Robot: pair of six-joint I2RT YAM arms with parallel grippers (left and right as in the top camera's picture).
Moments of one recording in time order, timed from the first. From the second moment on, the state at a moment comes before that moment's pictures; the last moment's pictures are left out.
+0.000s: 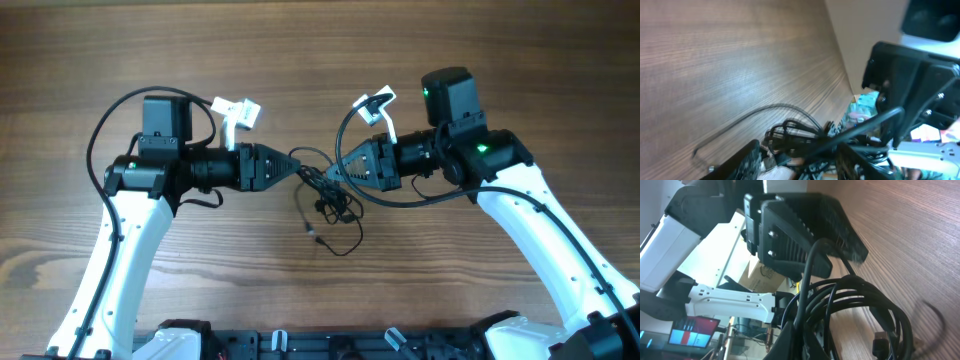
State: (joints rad) left arm -0.08 1.31 1.03 -0.72 1.04 -0.11; right arm 0.36 1.44 1.13 -0.53 -1.24 0.21
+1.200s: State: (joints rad) left arm -0.17 1.39 1.03 -0.77 0.82 0.15; right arm 0.36 1.44 1.13 -0.58 -1.24 0.21
